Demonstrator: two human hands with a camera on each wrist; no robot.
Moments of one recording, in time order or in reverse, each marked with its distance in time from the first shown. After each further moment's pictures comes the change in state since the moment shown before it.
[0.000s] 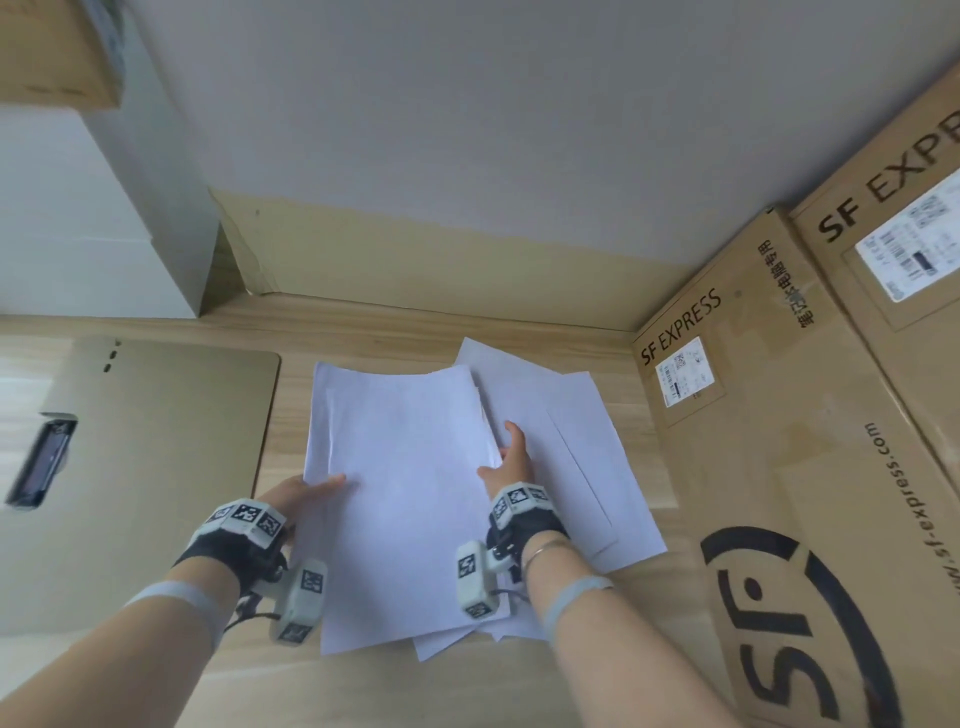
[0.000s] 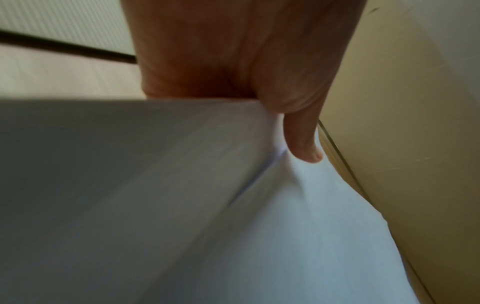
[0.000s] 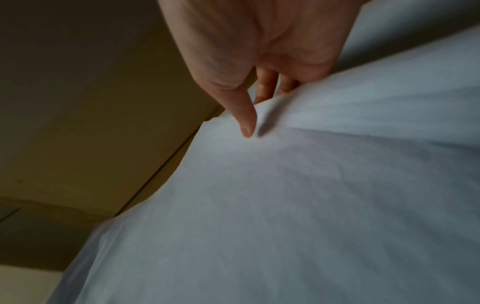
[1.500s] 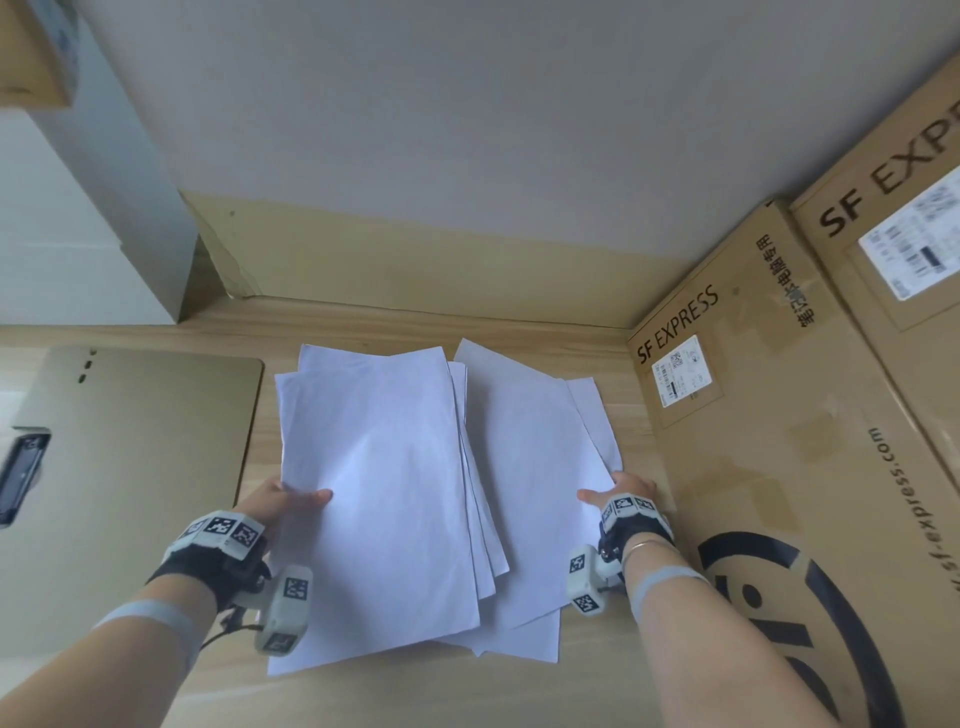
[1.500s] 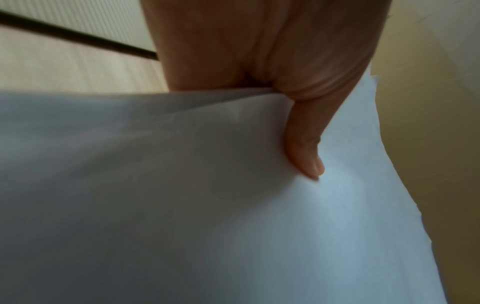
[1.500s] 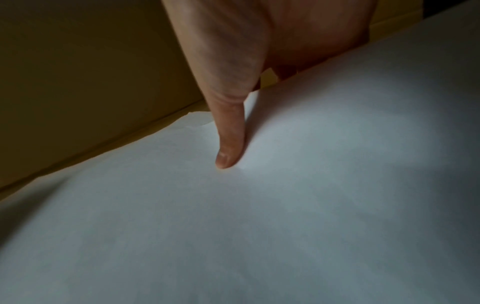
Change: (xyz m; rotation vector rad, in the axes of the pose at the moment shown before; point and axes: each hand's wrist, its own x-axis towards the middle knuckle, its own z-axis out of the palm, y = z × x) left_hand -0.008 0.010 -0.002 -0.112 -0.025 0.023; right_hand 0.060 0.076 -0.127 -0.509 0.037 0.426
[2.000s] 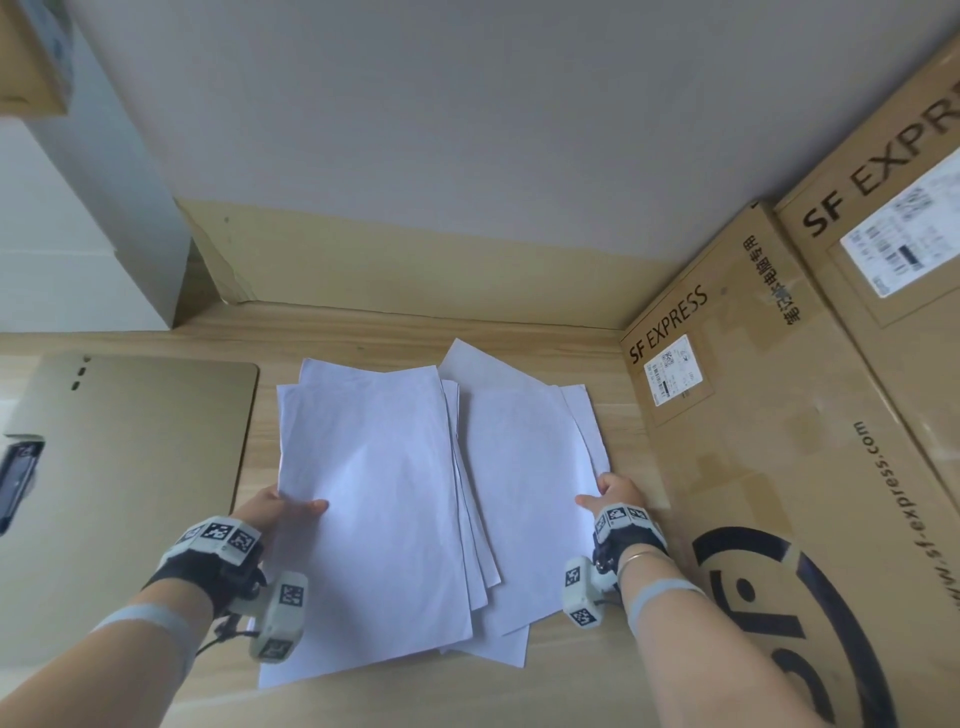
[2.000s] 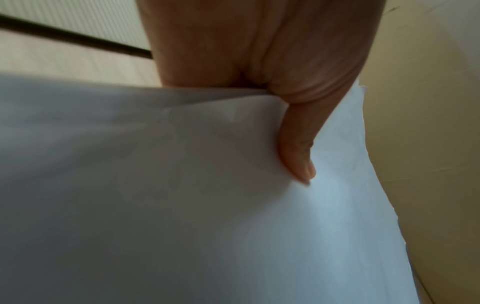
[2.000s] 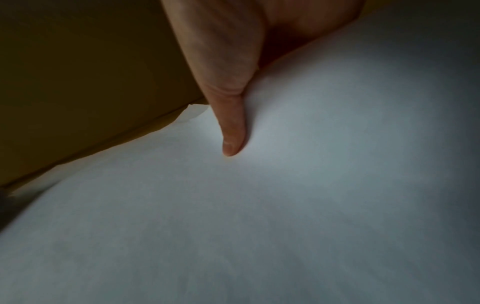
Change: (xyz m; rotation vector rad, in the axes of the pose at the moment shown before) left_hand 0.010 -0.007 -0.005 0.057 0.045 -0.059; right_hand -0.012 0.013 0.013 0.114 0.142 -0.189
